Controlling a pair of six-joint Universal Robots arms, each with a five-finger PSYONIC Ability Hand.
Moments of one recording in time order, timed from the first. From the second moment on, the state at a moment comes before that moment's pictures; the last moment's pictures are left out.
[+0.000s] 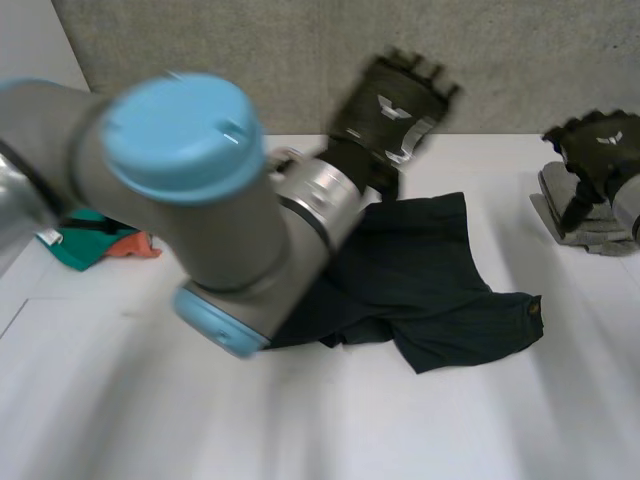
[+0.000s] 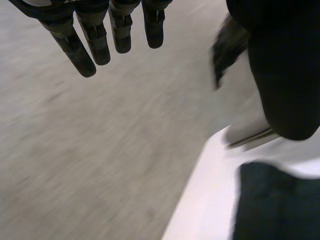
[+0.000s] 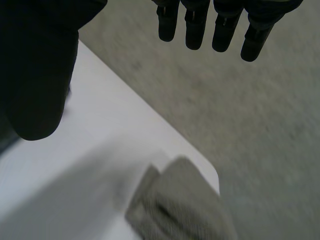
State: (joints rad) left arm 3.89 -2.17 -0.93 3.26 -1.45 3.66; right arm 1.67 -1.24 1.40 0.00 1.47 2.65; left_hand 0.20 0.20 0.21 0.20 0.05; right_hand 0.23 0.21 0.21 0.22 0.05
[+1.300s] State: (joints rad) left arm 4.11 -2.31 -0.31 3.19 -1.68 3.56; right arm 1.92 -0.96 0.63 -0.28 1.43 2.81; left_hand 1.10 1.19 1.18 1.19 0.99; right_hand 1.13 1.17 1.19 1.19 0.98
